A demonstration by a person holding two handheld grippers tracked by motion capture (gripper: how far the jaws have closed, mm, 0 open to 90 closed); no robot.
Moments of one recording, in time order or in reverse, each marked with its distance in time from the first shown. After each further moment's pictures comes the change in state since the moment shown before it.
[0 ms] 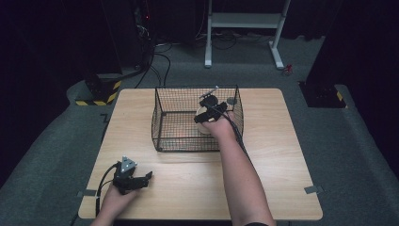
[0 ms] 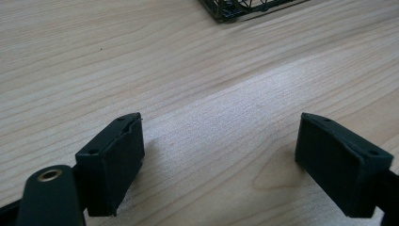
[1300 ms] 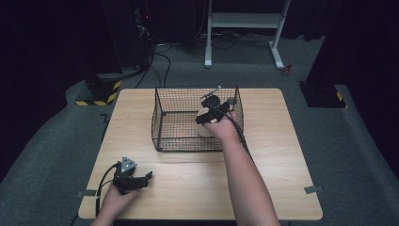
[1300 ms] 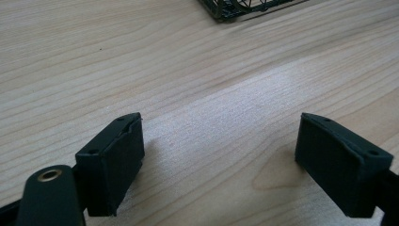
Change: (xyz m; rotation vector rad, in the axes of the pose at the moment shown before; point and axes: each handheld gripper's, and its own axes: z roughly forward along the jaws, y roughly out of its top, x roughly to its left) left arm 0.000 0.000 0.000 -0.001 0.000 0.003; right arm 0.001 -0.004 -0.024 -0.023 0.002 -0.013
